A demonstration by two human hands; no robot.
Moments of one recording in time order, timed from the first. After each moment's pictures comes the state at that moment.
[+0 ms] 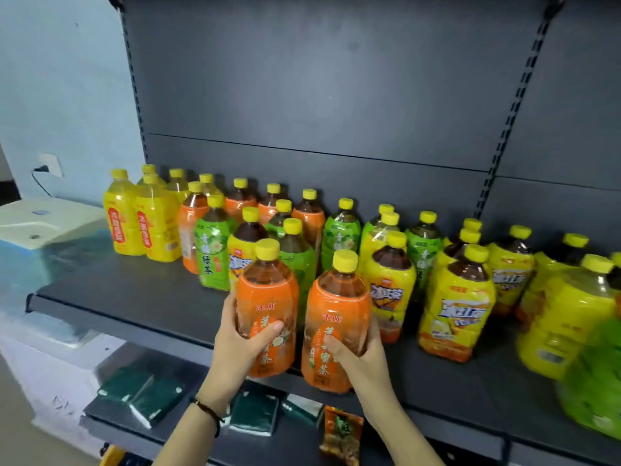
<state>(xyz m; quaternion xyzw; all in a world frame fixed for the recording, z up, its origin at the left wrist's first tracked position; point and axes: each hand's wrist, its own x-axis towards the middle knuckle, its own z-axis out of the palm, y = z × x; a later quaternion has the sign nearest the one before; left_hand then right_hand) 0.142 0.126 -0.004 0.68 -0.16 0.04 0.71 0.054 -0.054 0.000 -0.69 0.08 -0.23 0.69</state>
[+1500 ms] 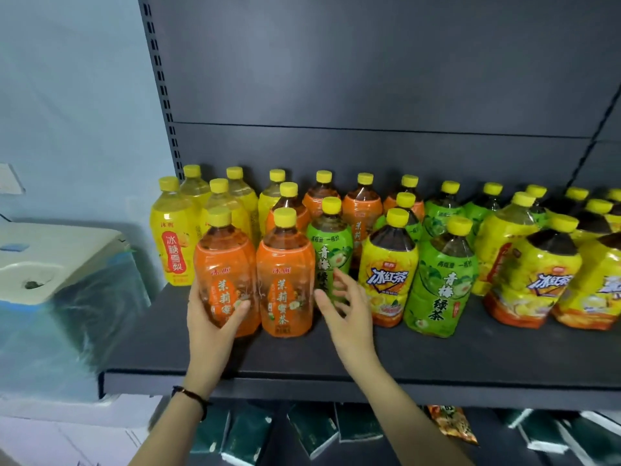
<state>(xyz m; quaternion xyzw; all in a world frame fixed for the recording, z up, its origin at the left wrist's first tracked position) 0.397 0.362 -0.019 0.70 -0.19 0.08 0.68 0.288 0.186 -0.004 -0.74 0.18 -0.37 0.54</state>
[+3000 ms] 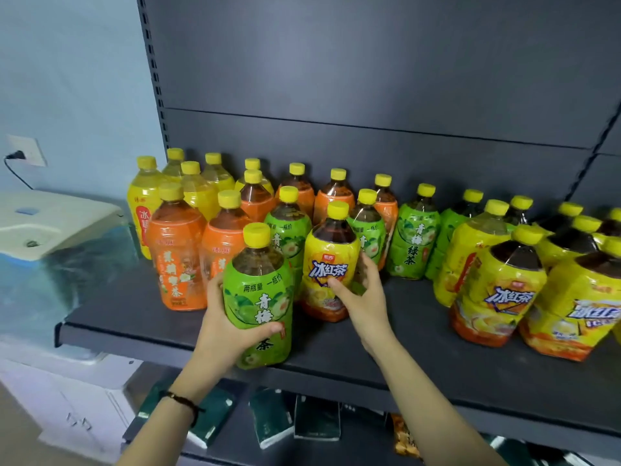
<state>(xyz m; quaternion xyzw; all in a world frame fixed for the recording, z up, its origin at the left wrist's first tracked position) 0.292 0.280 -0.002 0.69 -0.26 0.03 0.68 0.246 0.056 -0.004 -0.72 0.13 -0.30 0.61</state>
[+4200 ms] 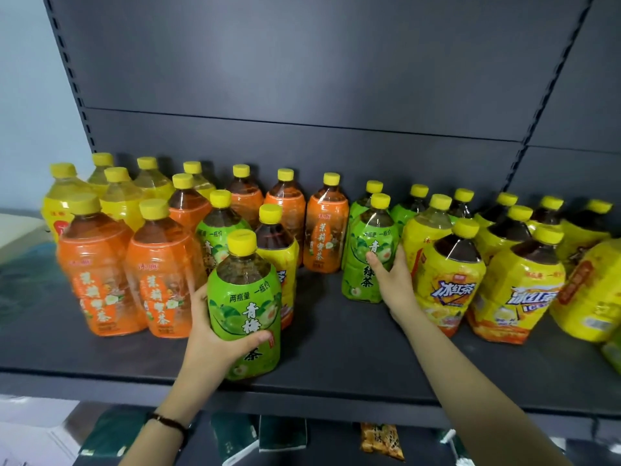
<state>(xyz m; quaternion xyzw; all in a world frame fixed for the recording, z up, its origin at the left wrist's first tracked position) 0.280 0.219 -0.006 0.69 -0.28 0.03 0.67 0.227 -0.079 0.020 -0.74 0.25 -0.37 0.50</state>
